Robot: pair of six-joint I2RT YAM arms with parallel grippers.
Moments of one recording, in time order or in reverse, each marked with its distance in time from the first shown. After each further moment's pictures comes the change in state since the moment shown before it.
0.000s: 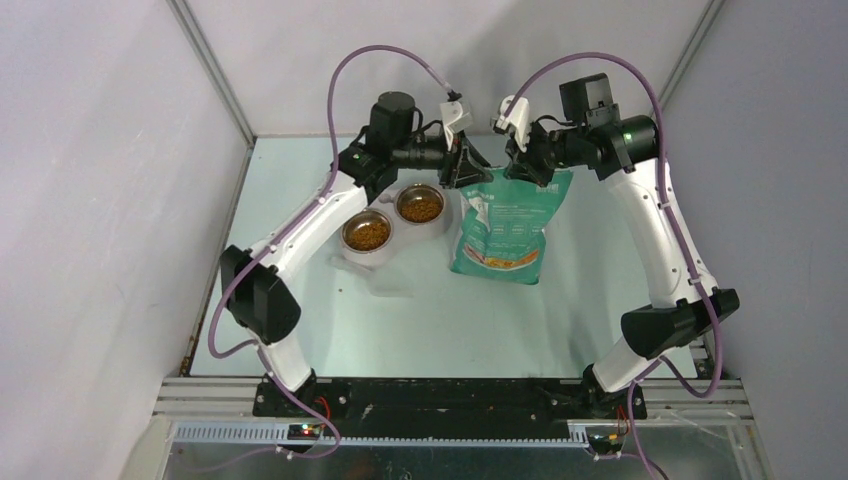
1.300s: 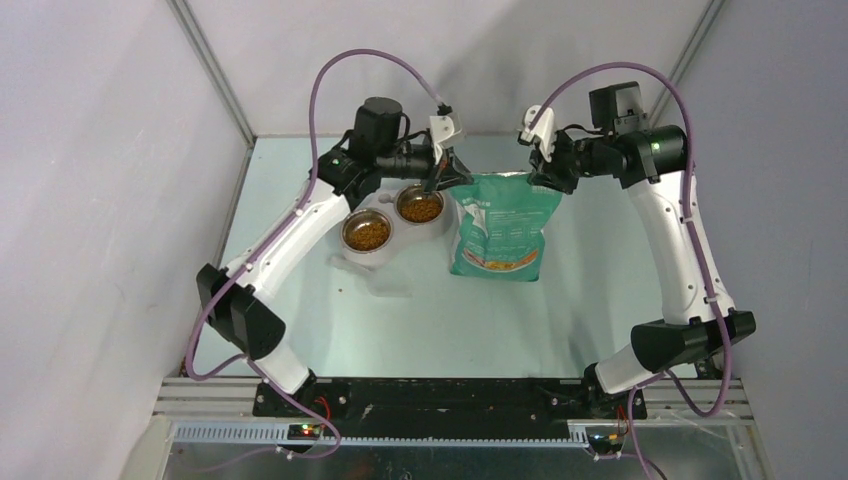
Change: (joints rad) left arm 0.007 -0.106 -0.027 -0.213 -0.087 0.212; right arm -0.102 -0.093 -0.080 -0.050 -0.026 -0.117
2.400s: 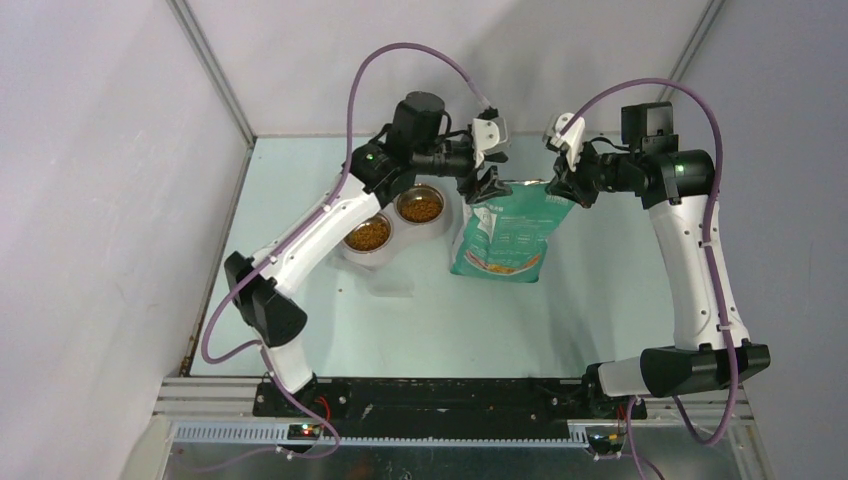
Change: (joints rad) left arm -0.156 0.125 0.215 -0.024 -0.103 0.101; right arm -0.125 -0.144 -0.188 0.067 -0.084 0.056
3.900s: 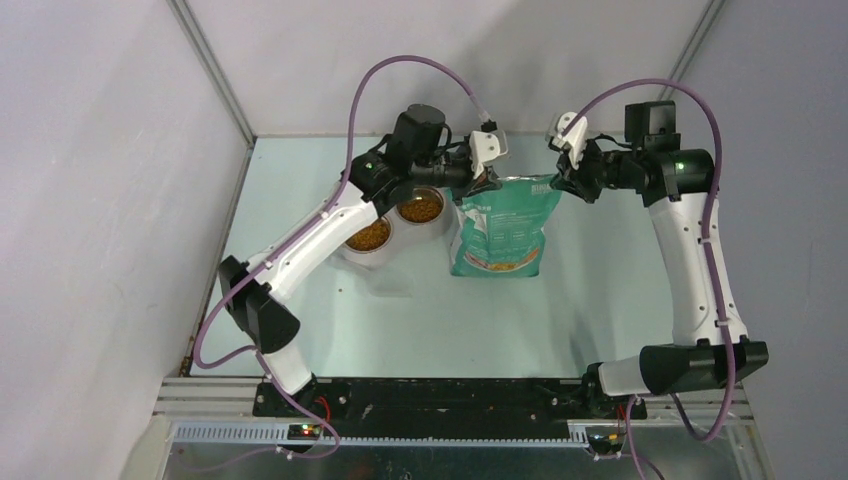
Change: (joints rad) left arm -0.014 -0.044 -0.100 -0.021 -0.091 0.006; right arm -0.027 -0.001 -0.028 0.038 0.019 -0.058
